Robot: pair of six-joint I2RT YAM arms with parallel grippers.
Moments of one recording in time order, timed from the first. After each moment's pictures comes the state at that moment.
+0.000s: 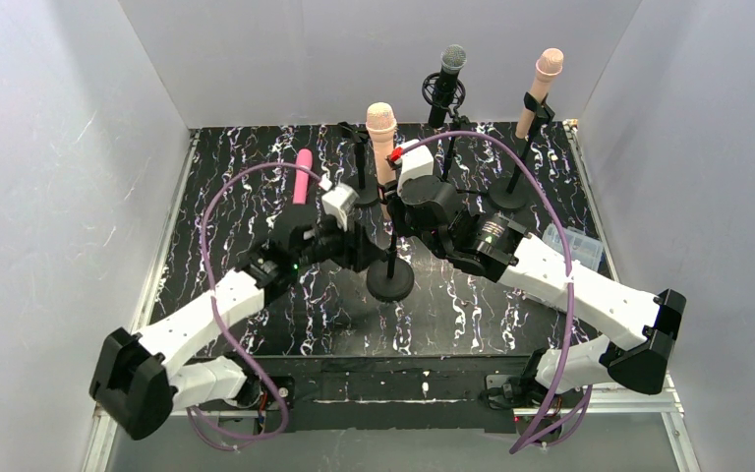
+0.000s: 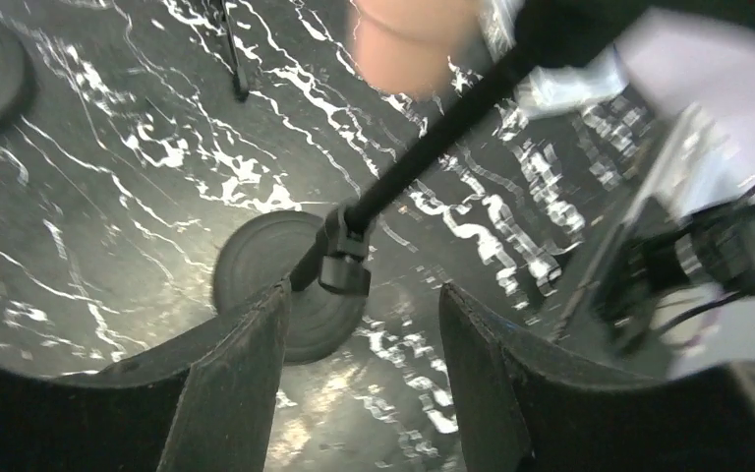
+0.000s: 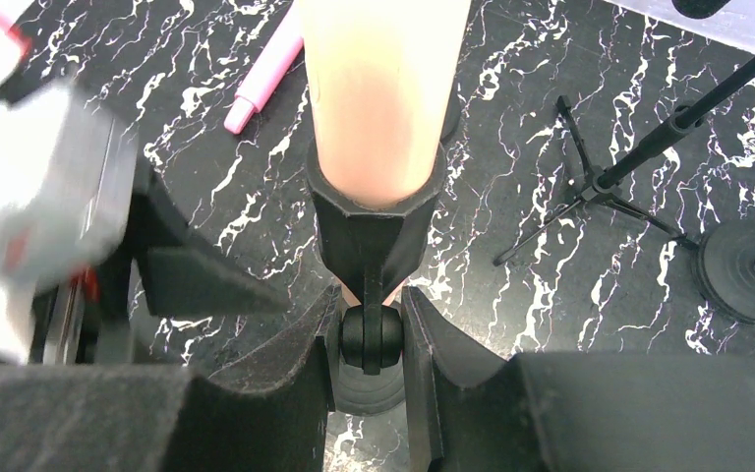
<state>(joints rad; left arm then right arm) -0.59 1.17 0.80 -0.04 0.37 -0.38 1.06 1.34 1.40 -0.51 0.51 0.25</state>
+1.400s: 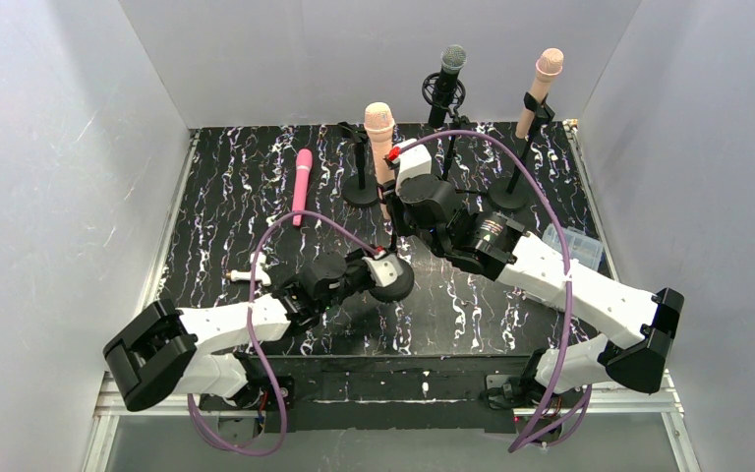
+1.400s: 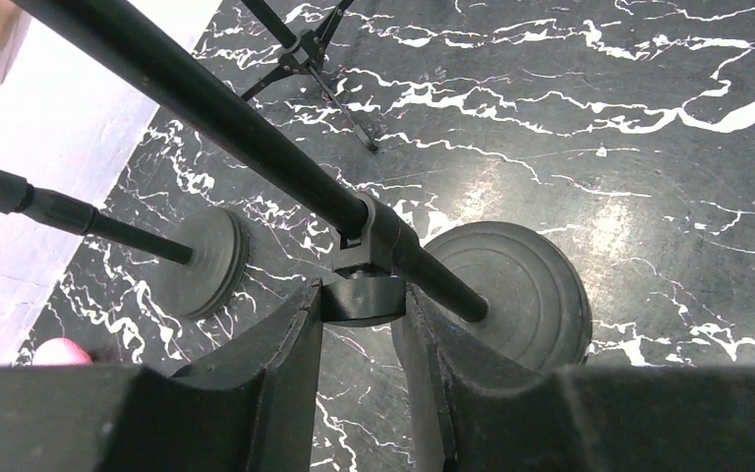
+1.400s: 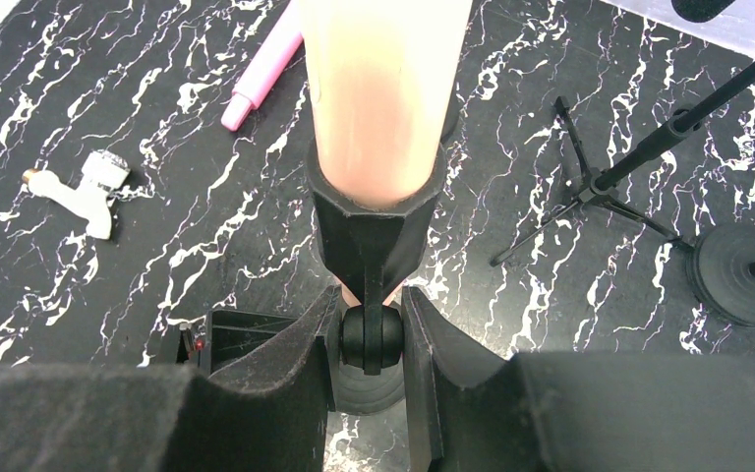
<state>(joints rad) -0.93 1.25 0.50 0.51 -0.06 0.55 1.05 1.35 1.41 -0.52 0.50 0.24</state>
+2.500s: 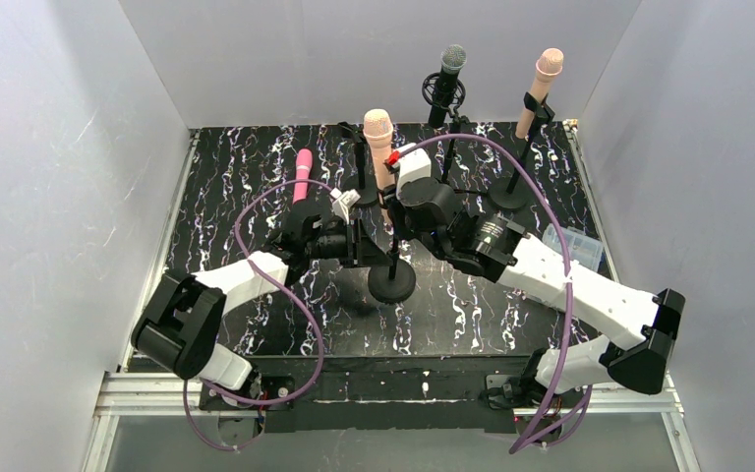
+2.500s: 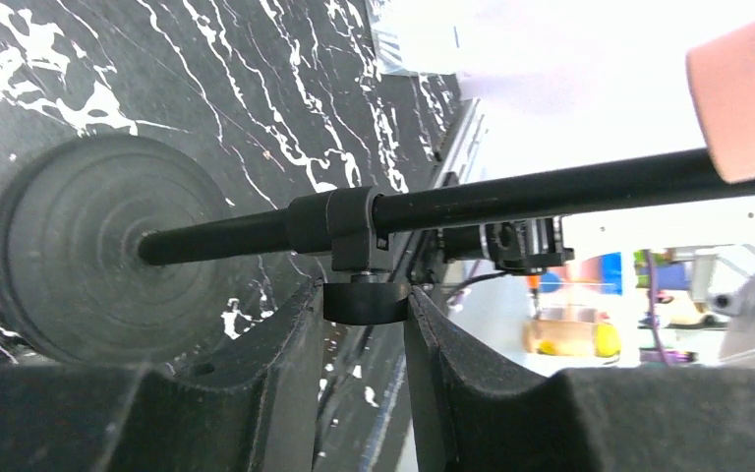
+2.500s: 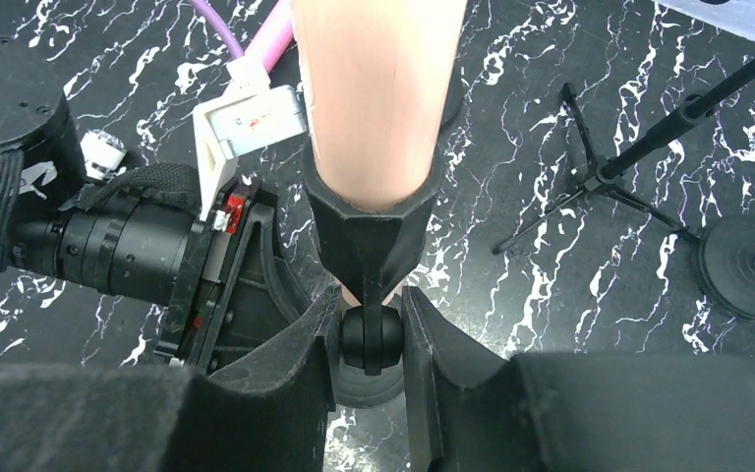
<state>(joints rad) -0.52 1.46 0.70 0.33 0.77 -0.71 1.05 1.35 1.39 -0.54 0.49 0.24</state>
